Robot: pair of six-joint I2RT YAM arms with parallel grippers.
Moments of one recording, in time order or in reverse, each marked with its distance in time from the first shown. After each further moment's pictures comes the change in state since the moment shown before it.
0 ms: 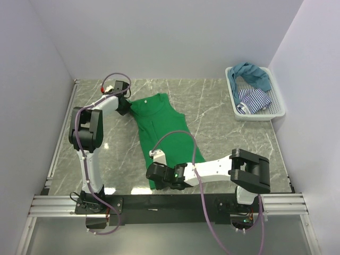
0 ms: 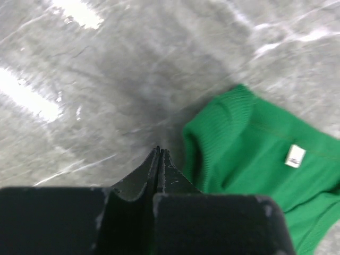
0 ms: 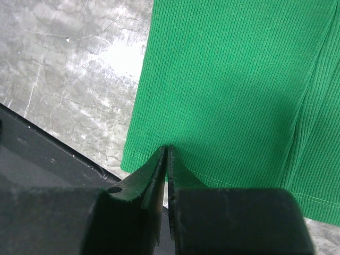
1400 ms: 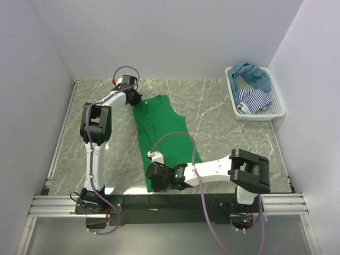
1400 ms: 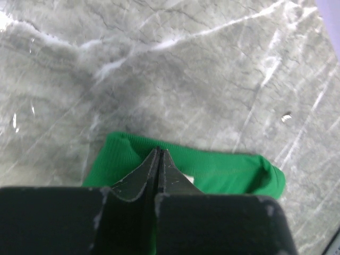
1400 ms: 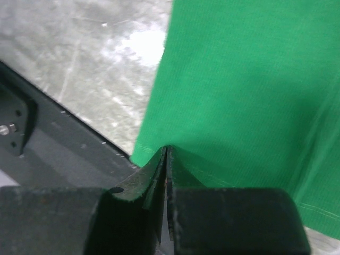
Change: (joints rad) left arm -0.039 0.203 0.250 0.143 0.175 0.009; right arm 0.000 -0.002 -0.012 0.066 -0.105 0.029
